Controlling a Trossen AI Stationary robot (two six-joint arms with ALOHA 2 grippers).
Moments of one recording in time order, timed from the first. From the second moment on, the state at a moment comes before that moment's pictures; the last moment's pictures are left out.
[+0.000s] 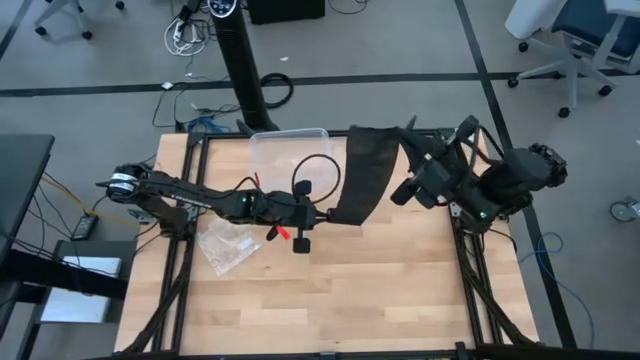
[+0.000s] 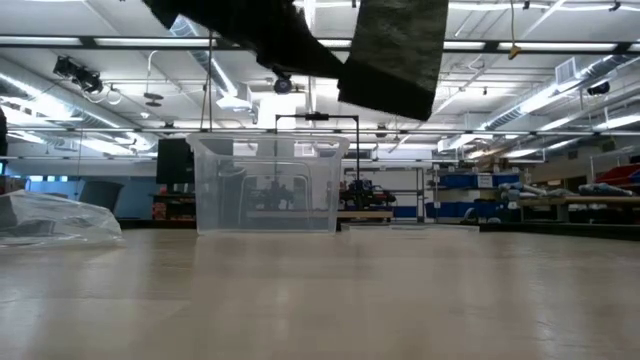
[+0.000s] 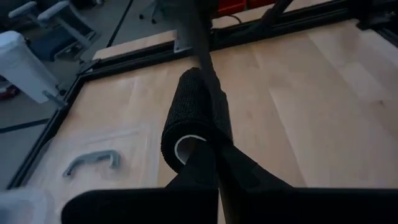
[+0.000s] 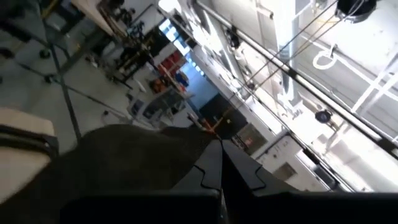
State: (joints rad) left arm -0.10 1.51 0.95 0.15 -0.19 0.17; right arm 0.53 1.33 1.64 0.29 1.24 -1.38
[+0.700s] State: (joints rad) left arm -0.10 1.33 0.58 0.55 -0.13 0.05; right arm 0.53 1.31 1.64 0.37 1.20 -1.45
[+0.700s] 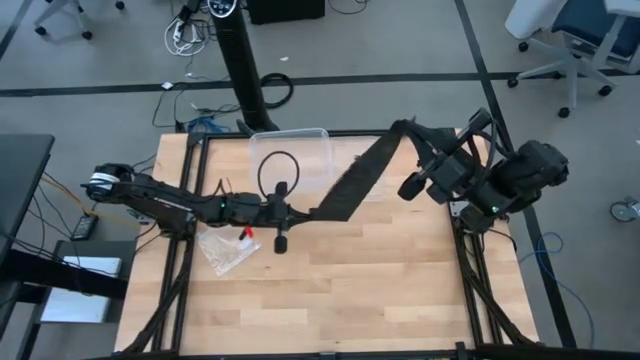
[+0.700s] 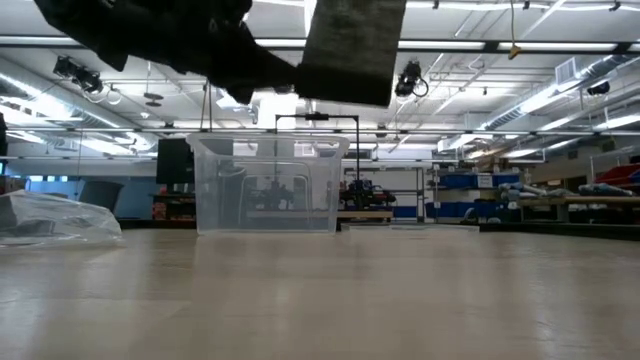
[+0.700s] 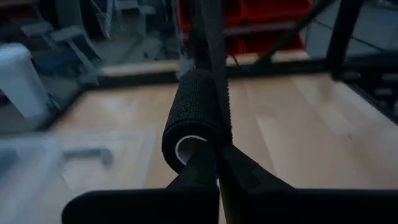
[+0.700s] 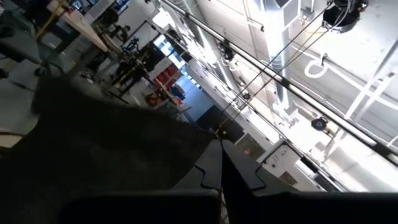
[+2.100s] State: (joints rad) left arm -0.11 1.35 0.57 0.44 -0.31 0.08; right arm 0.59 1.45 1.64 0.00 1.27 -1.07
